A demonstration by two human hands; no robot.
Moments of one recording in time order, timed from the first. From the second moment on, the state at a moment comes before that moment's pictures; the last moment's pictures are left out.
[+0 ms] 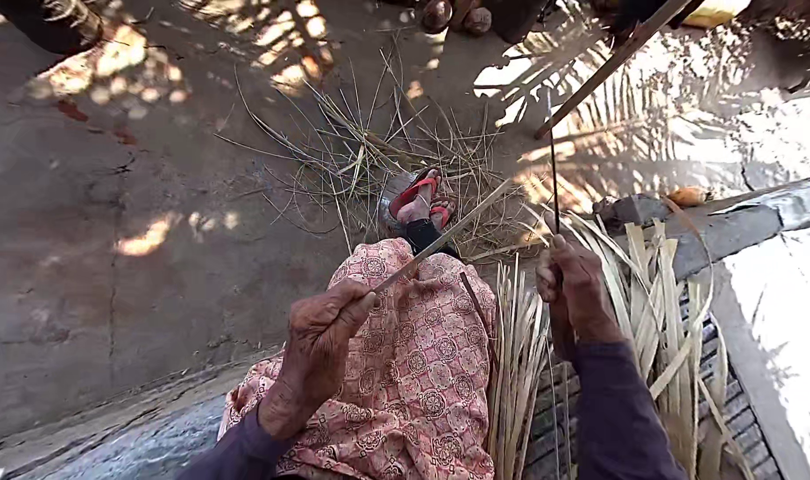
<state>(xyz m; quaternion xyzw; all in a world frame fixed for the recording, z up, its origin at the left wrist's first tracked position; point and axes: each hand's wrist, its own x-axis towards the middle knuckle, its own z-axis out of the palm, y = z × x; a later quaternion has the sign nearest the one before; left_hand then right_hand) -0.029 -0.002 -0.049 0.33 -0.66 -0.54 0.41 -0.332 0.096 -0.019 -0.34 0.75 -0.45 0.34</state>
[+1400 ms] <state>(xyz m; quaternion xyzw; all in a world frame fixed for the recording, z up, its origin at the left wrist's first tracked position) -0.042 -0.005 -0.027 0.24 -0.68 -0.62 0.31 -0.218 0.096 -0.002 -0.57 0.61 -0.40 0.37</state>
